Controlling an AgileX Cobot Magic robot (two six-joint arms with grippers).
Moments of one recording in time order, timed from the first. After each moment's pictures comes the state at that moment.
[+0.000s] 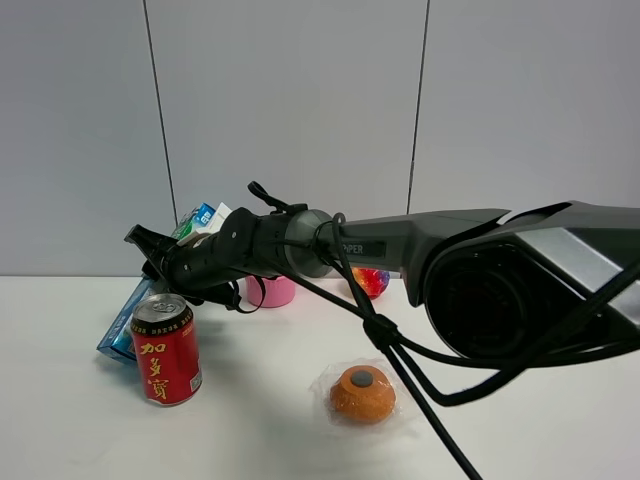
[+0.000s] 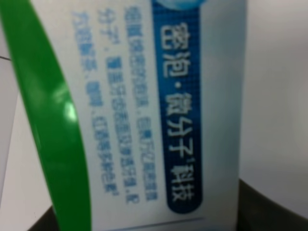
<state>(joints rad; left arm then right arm) 0.07 -0.01 -0.51 -0.12 1.06 0.06 0.75 2.75 -2.37 0.54 0.17 0.30</state>
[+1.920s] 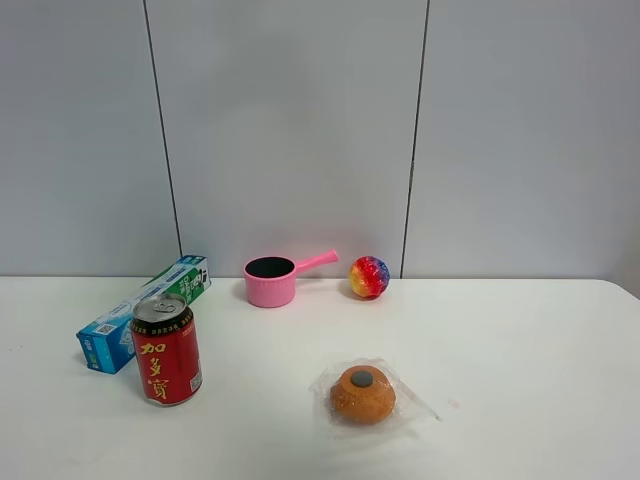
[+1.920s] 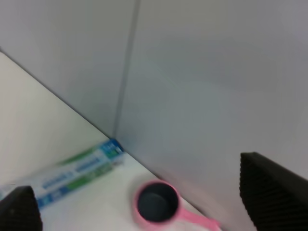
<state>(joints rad) 0.07 -0.01 -0.51 -0.12 1.06 0.06 0.75 1.94 -2.38 -0.13 1.03 -0.24</state>
